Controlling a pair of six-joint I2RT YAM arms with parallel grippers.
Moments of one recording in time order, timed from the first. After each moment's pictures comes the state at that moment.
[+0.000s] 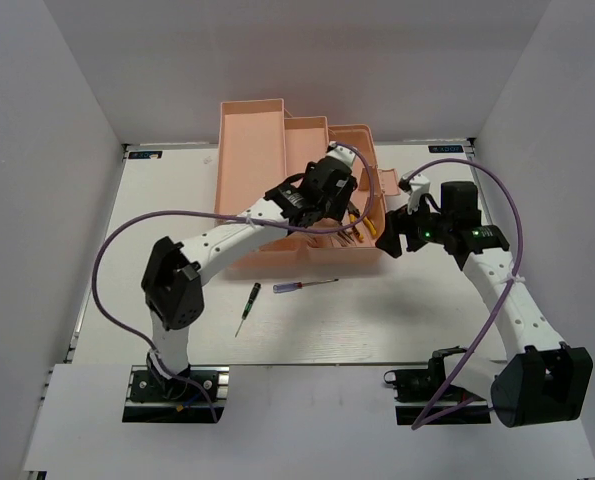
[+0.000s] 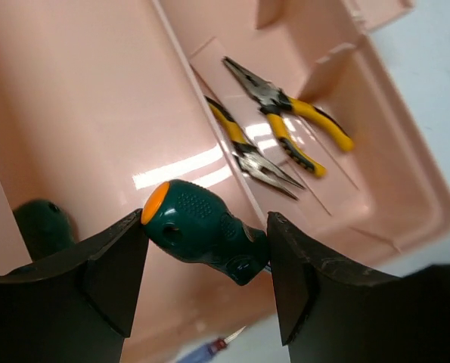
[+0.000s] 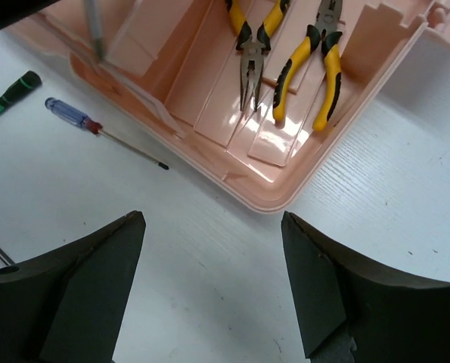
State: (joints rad) left arm -0.88 1.85 1.72 -0.50 -0.41 -0.22; right arm 0.16 1.14 0.96 -0.56 -0.54 -0.22
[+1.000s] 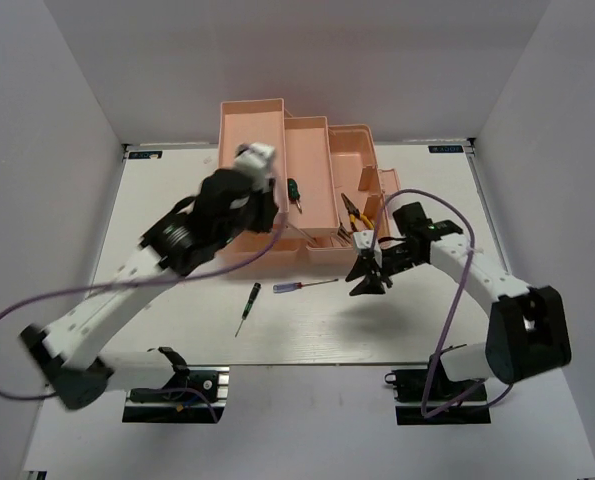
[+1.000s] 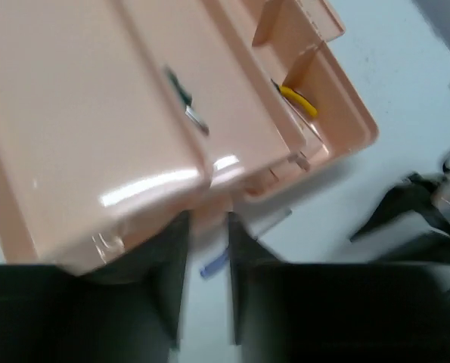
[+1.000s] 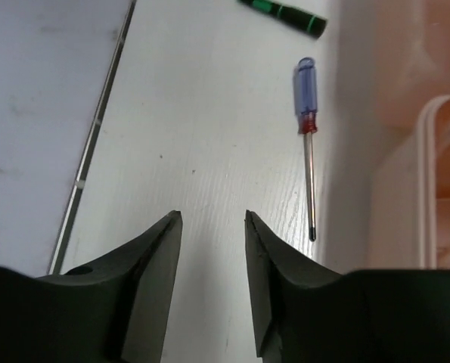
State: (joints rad) left arm -0.80 1.34 1.51 -0.59 -0.30 -0.21; right arm 0.32 1.33 0.91 -0.86 -1.13 -1.26
